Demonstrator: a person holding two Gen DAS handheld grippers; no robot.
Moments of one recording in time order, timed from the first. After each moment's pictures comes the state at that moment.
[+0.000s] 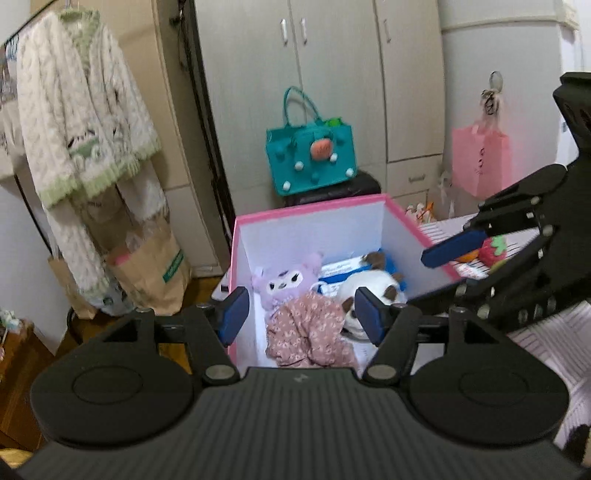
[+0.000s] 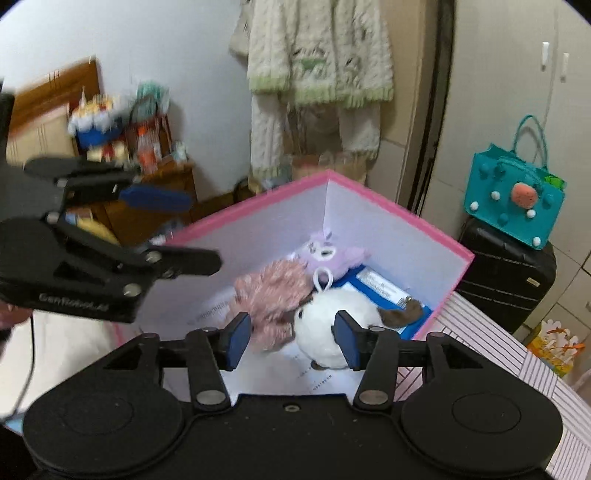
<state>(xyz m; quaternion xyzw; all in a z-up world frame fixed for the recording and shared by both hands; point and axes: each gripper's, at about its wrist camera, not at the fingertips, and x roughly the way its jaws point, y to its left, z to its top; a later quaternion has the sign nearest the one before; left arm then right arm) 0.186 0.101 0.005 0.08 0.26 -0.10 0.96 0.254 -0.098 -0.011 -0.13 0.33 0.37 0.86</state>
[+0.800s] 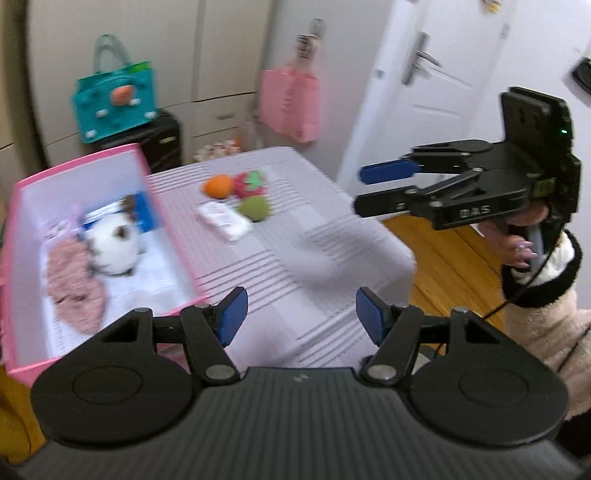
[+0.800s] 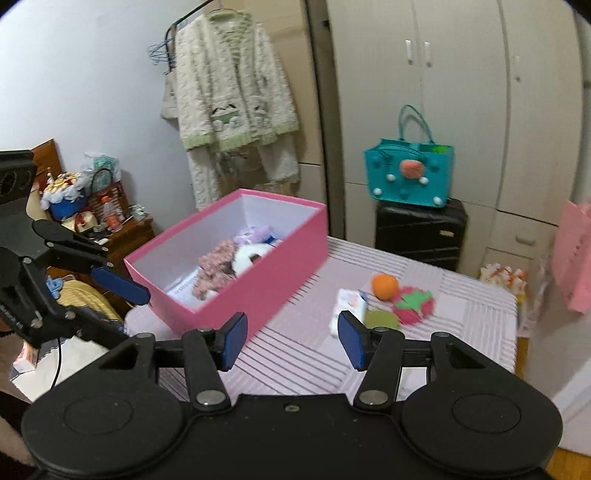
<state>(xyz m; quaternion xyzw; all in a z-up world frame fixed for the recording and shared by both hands) 0.115 -0.006 0.032 0.04 0.38 -0.38 0.84 0.128 -0.284 0.013 -0.02 0.30 0.28 0.91</state>
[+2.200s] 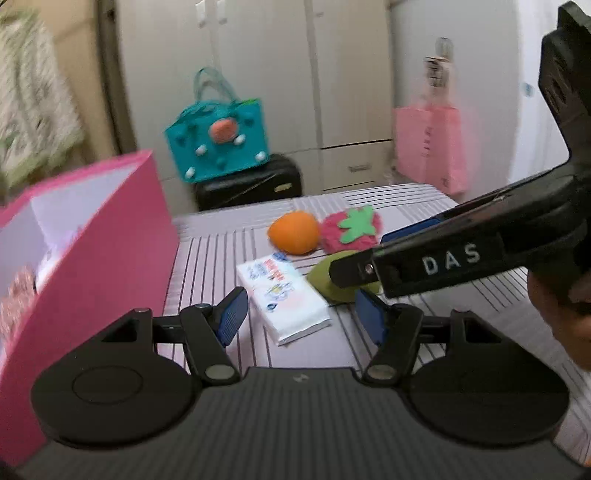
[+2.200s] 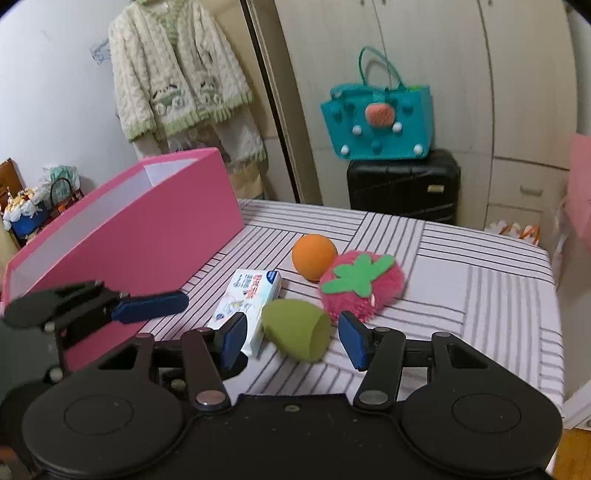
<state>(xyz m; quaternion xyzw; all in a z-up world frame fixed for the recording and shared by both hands) 0.224 -0.138 -0.107 0.05 0.28 -0.12 0.95 0.292 -0.309 -0.116 0.02 0.34 0.27 0.90</state>
